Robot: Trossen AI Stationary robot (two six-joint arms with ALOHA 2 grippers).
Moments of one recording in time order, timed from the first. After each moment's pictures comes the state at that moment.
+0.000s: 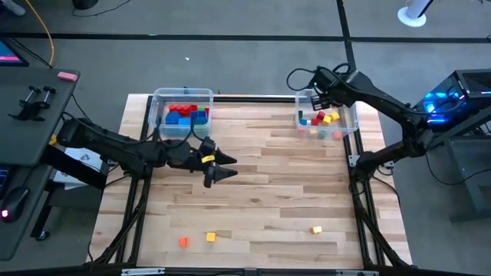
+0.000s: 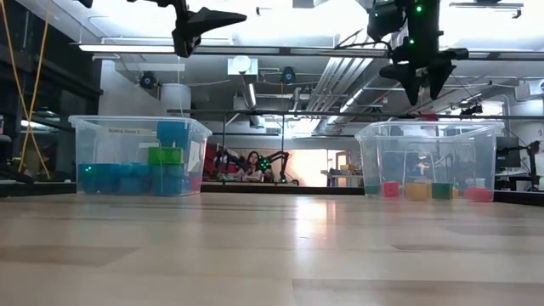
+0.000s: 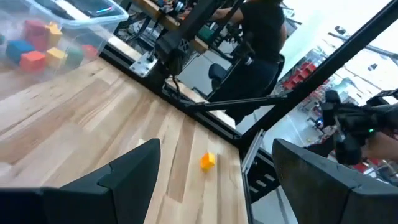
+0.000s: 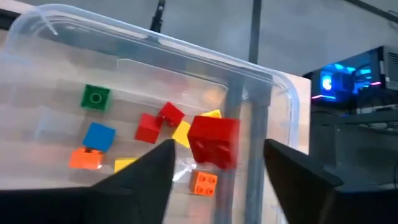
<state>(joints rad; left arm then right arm) -0.17 1.20 0.72 0.33 -0.12 -0.66 -0.69 1.39 1.39 -1.37 0.54 0.62</state>
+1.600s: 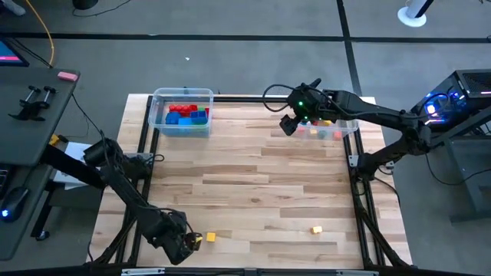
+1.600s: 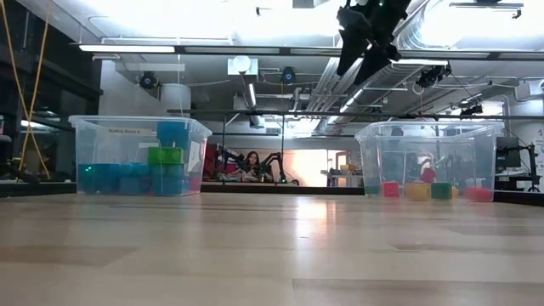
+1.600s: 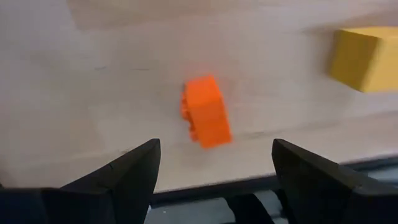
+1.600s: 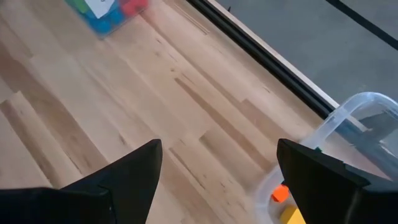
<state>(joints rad) -0.89 1.73 1.13 -0.74 0.06 -2.33 -0.32 1.40 1.39 -0.93 0.23 0.34</state>
